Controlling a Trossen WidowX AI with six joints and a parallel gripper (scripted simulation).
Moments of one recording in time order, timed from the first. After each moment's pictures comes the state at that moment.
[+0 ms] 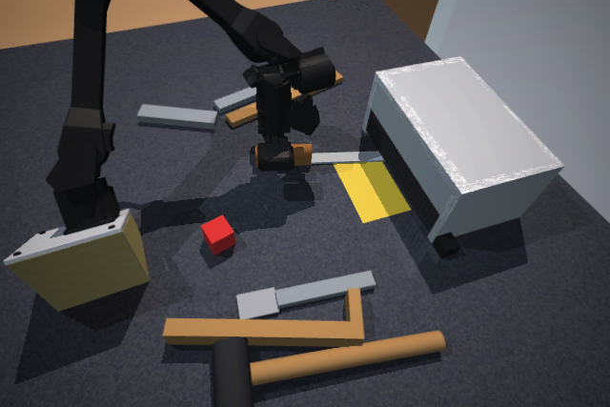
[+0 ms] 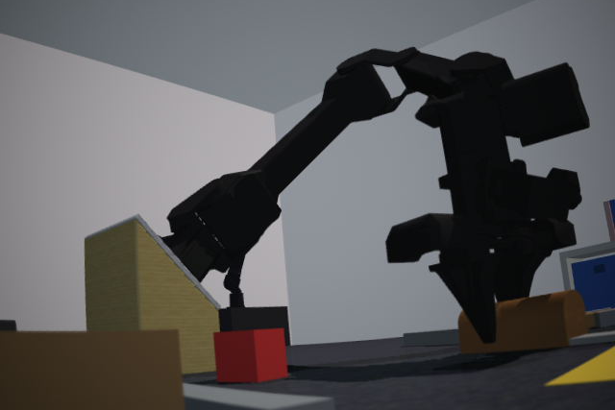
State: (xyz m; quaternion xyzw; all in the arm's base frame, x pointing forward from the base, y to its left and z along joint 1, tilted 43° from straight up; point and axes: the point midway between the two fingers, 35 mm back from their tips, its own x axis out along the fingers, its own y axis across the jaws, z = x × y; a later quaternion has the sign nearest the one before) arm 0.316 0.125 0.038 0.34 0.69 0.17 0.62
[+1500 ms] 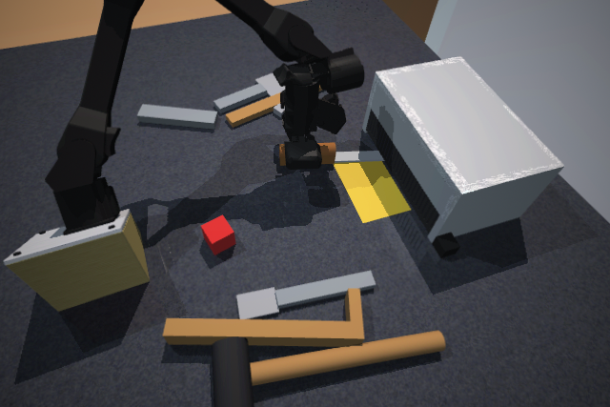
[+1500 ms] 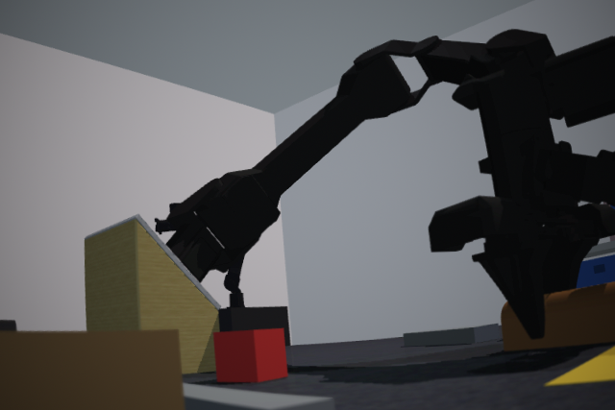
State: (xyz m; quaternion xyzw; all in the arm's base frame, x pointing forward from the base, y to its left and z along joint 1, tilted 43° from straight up) arm 0.363 0.117 0.031 0.34 0.69 0.17 0.62
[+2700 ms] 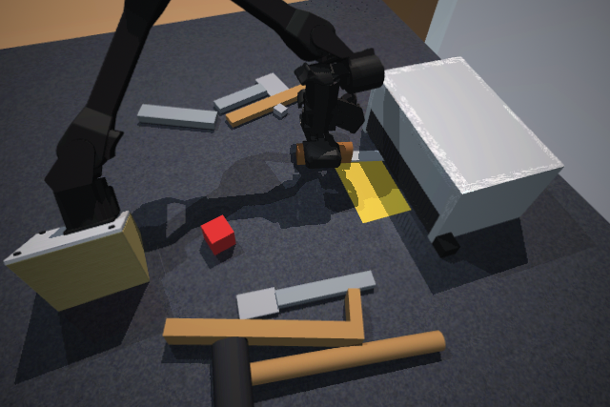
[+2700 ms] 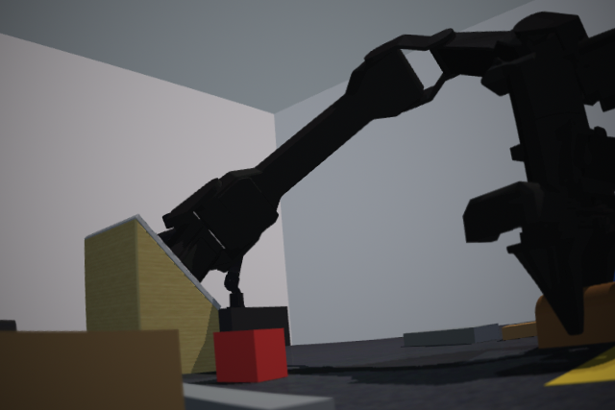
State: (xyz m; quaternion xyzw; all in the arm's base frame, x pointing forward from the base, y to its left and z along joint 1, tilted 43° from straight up) arm 0.396 0.111 0.026 0.34 0.68 0.17 0.62
